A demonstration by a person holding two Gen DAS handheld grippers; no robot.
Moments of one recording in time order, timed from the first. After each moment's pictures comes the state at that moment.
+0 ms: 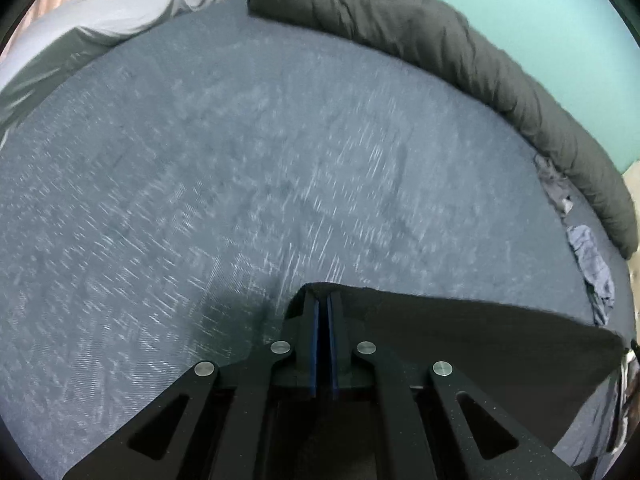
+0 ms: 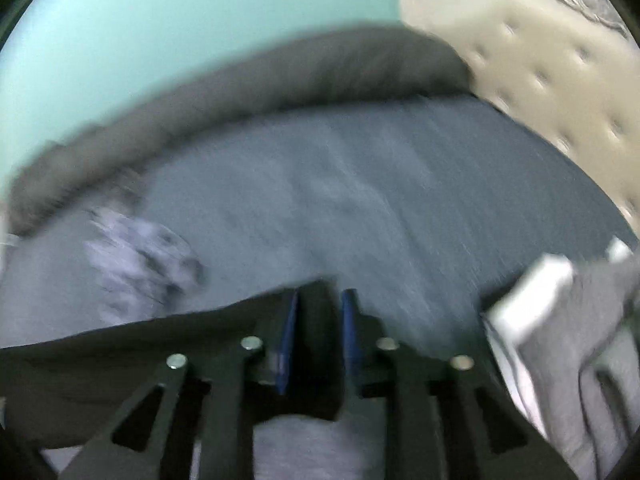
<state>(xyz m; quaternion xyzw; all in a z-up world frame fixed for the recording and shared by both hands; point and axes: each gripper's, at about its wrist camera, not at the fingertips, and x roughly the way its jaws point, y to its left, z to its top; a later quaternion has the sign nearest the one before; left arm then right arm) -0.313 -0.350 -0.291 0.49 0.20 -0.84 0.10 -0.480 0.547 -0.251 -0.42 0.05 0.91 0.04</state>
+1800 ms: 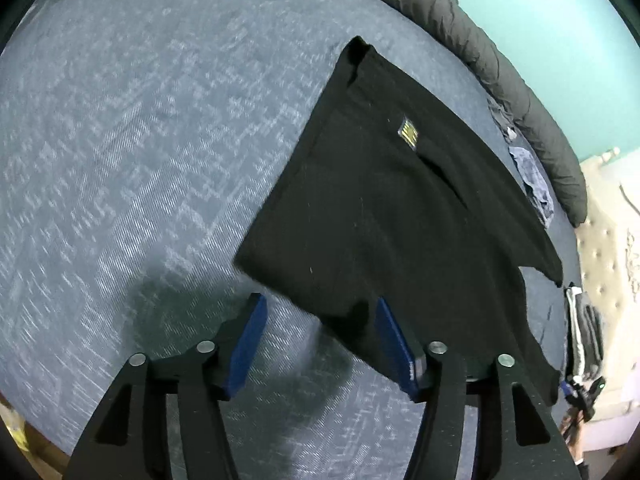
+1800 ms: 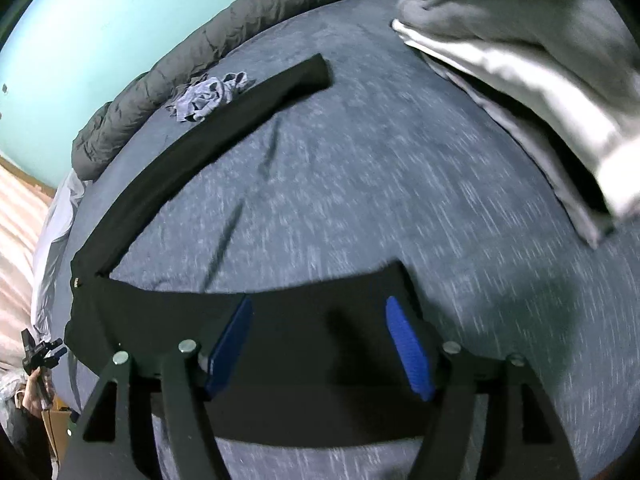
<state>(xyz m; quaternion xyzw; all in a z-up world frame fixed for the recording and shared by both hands) -0.016 -0.292 -0.284 0.51 0.31 -0.80 0.05 -0.139 0.581 -0.276 -0.52 0.18 0.83 -0.09</state>
